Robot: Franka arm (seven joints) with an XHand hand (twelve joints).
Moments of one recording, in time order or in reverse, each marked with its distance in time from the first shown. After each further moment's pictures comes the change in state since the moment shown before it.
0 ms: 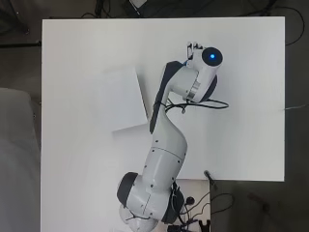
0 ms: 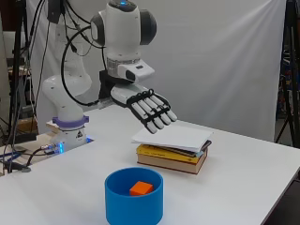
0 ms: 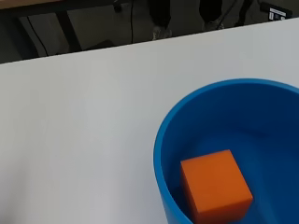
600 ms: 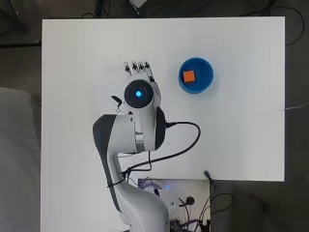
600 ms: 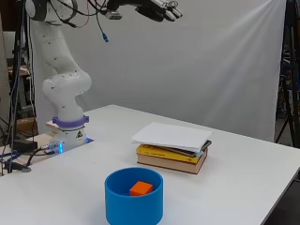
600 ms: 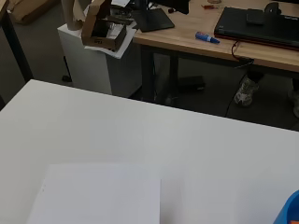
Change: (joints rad) arm 0.006 -0.471 0.449 0.169 -0.237 -0.484 0.110
